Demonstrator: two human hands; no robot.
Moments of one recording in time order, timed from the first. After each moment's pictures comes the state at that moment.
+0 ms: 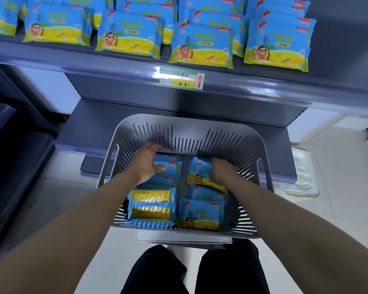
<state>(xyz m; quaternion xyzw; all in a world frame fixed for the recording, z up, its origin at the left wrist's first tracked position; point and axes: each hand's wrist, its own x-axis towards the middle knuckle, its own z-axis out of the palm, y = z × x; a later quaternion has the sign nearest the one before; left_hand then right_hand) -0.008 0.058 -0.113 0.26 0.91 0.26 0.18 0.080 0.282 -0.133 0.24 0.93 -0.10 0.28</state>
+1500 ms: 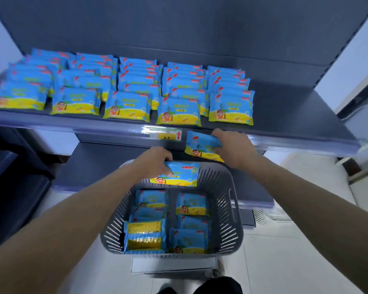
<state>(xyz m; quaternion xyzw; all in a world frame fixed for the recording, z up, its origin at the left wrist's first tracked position) -0.018 0.110 0.060 0.36 0.88 0.18 0.23 0.085 0.311 0.110 0.11 0.99 -0.02 0.01</state>
